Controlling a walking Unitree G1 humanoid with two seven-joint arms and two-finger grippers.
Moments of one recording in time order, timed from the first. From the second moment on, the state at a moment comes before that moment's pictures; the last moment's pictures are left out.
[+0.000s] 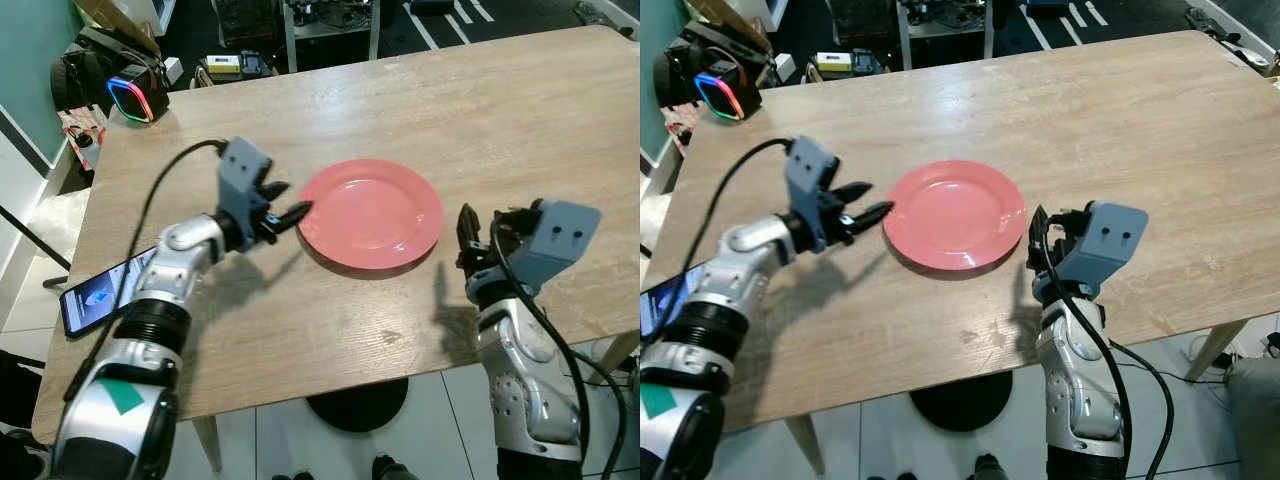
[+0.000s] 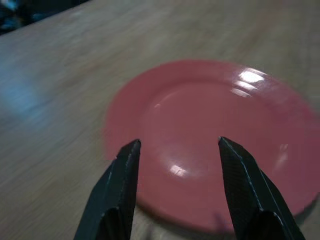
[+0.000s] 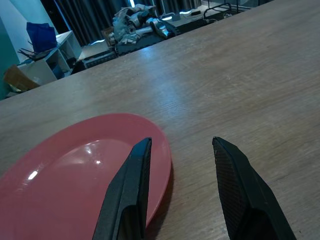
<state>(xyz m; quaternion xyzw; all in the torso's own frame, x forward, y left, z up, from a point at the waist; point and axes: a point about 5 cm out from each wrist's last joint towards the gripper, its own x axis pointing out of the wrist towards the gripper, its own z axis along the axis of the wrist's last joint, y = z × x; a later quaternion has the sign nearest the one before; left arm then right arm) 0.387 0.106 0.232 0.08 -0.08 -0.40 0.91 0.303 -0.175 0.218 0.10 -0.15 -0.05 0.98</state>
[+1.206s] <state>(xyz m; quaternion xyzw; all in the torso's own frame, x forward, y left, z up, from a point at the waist) 0.374 0.064 0.163 -0.03 0.00 -0.41 0.91 0.309 -0.143 0.203 0.19 -0.05 0.07 0.98</state>
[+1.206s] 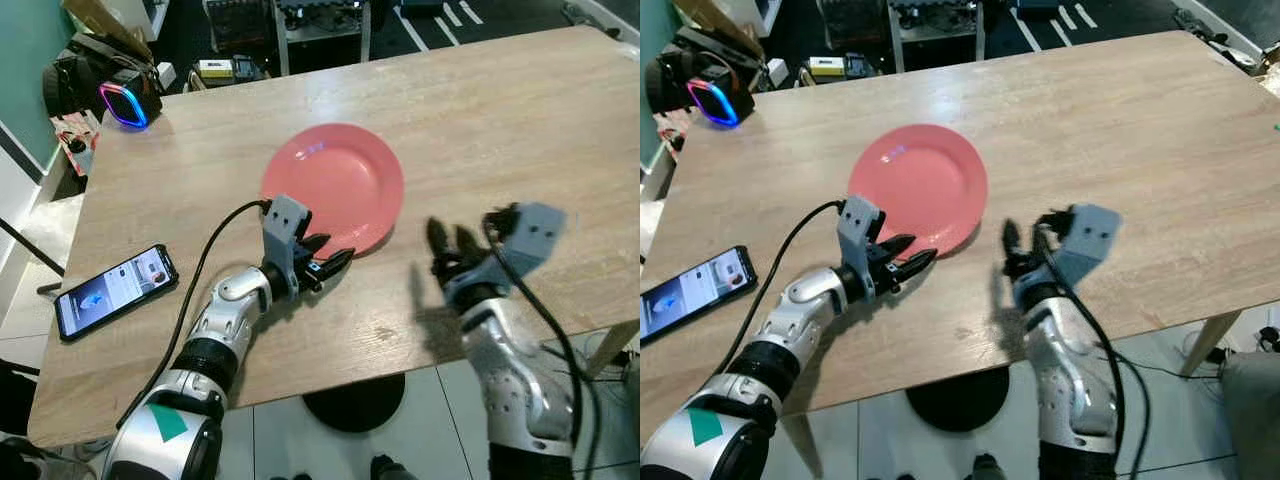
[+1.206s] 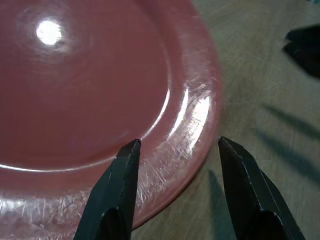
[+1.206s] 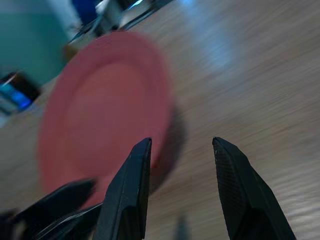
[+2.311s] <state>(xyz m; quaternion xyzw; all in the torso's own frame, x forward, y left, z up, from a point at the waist) 0.382 0.122 0.254 0.08 -0.08 -0.37 0.92 0.327 -0.177 0.229 0.20 -0.12 0.02 0.97</state>
